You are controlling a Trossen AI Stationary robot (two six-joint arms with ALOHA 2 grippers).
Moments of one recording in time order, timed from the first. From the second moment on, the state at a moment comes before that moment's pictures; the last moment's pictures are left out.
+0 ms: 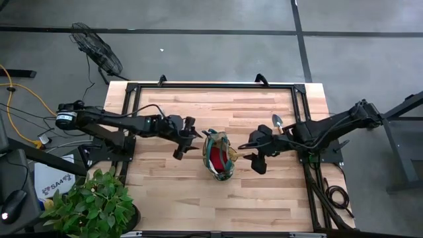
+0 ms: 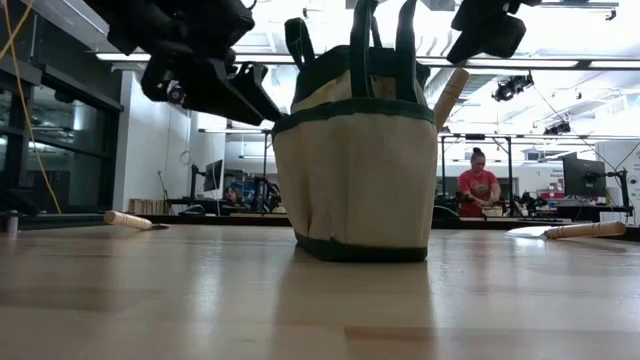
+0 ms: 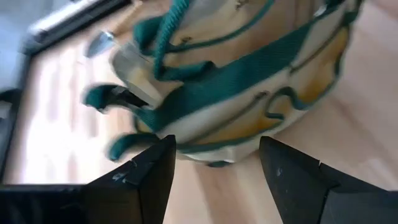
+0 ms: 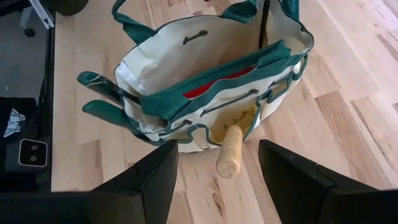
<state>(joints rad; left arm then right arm) 0.03 1.30 0.73 -0.01 0.09 0.48 0.30 1.23 1.05 -0.64 0.21 0.57</state>
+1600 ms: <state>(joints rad) -0.10 1.39 0.73 0.43 -0.01 0.81 0.30 1.23 1.05 -0.64 0.26 0.58</state>
